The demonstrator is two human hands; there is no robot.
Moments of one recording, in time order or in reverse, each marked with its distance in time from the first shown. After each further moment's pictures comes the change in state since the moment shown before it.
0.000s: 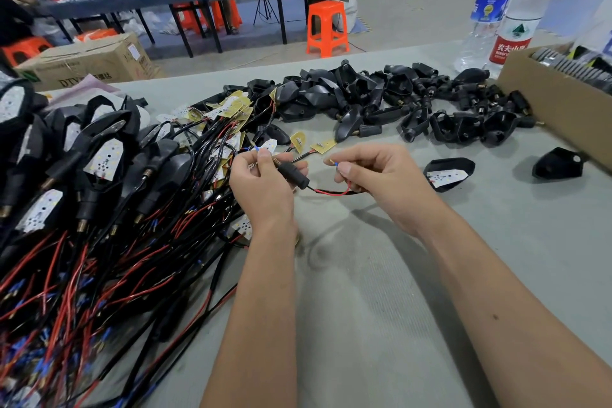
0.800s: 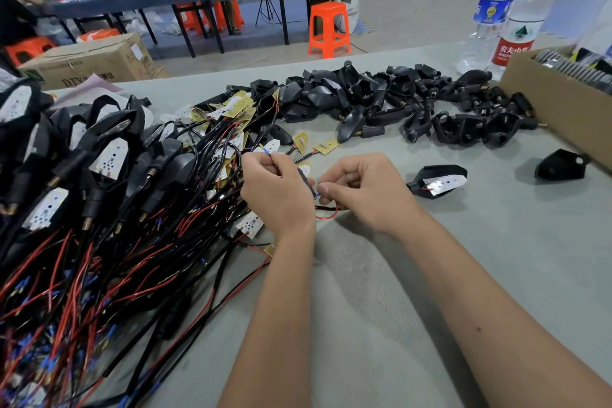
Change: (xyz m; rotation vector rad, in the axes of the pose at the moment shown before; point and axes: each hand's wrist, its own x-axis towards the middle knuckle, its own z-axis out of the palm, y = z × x) left_hand -0.020 0.001 0.006 0.375 0.151 0.301; right_hand 0.002 0.010 0.023 -0.209 -0.030 0.023
